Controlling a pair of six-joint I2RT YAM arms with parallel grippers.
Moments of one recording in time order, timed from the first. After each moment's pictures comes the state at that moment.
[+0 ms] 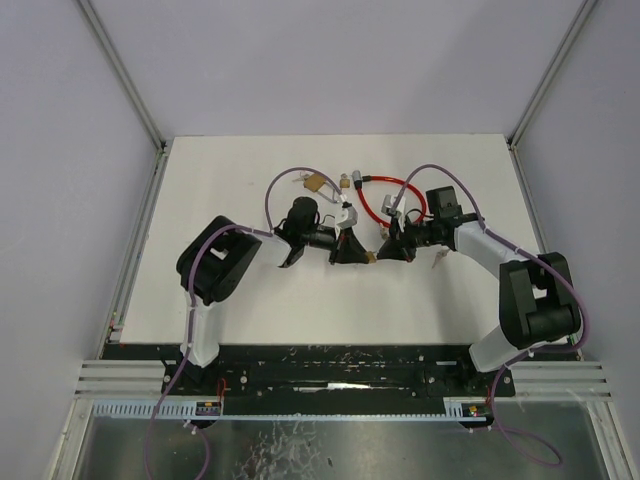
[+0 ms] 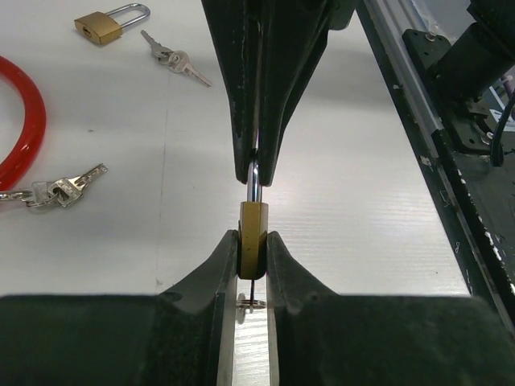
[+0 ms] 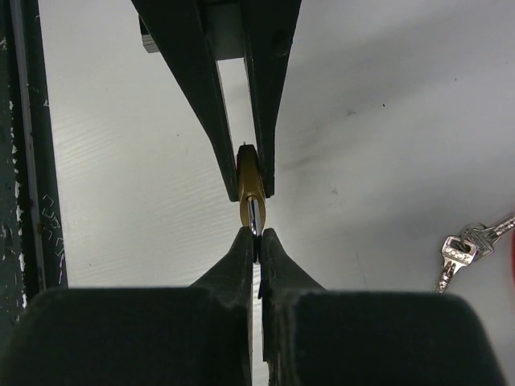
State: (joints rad) left arm -0.59 2.04 1.00 0.80 1.08 -0.01; right arm 0.24 1.57 0.93 -0.39 -0.97 -0.68
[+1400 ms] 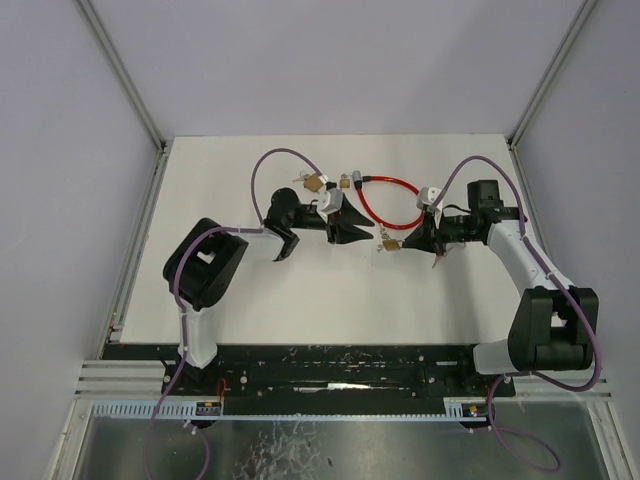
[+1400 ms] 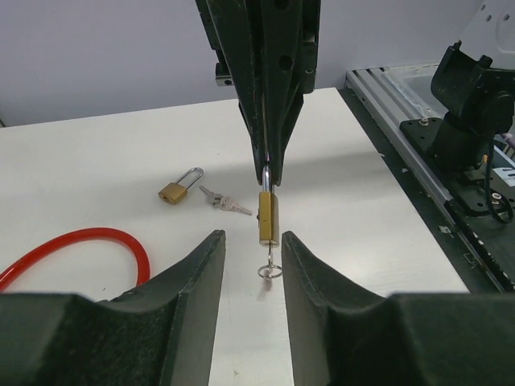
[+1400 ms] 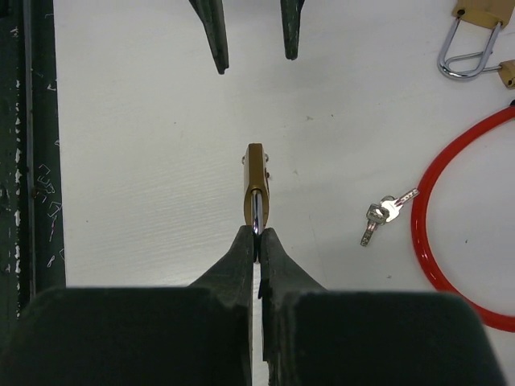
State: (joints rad) left arm -0.54 1.96 1.01 1.24 1.11 -0.18; right arm 0.01 1.41 0.99 -0.72 -1.11 -1.05
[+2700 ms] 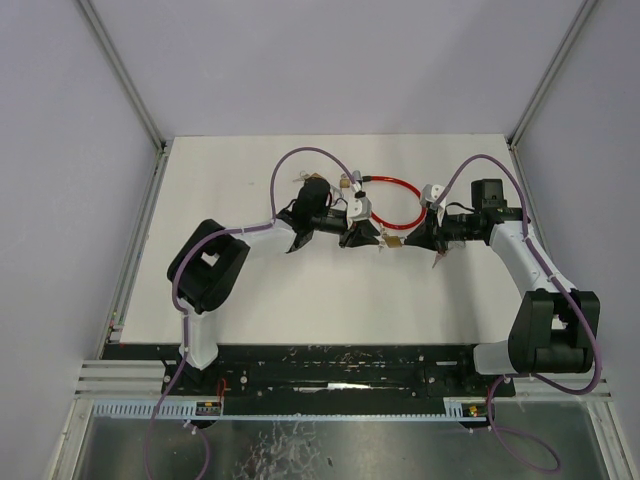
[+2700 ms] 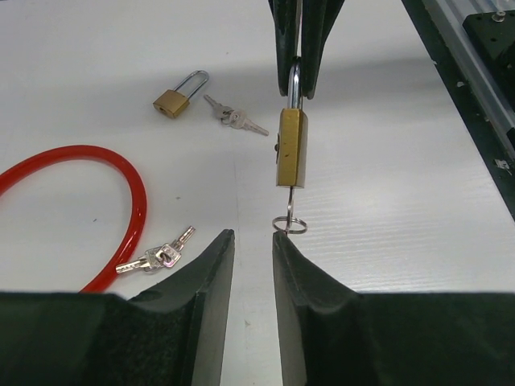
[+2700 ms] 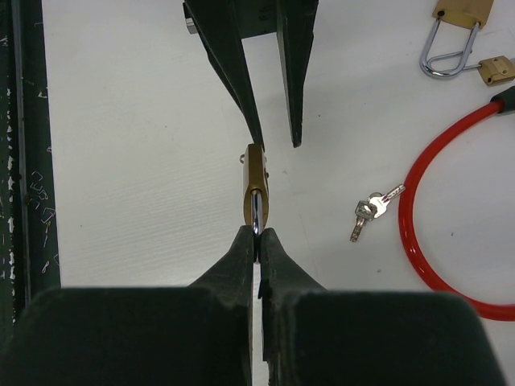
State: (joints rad) left arm -0.61 1.95 1.18 0.46 0.99 0.32; right arm -0.01 1.39 0.99 -0.69 -1.11 -1.01
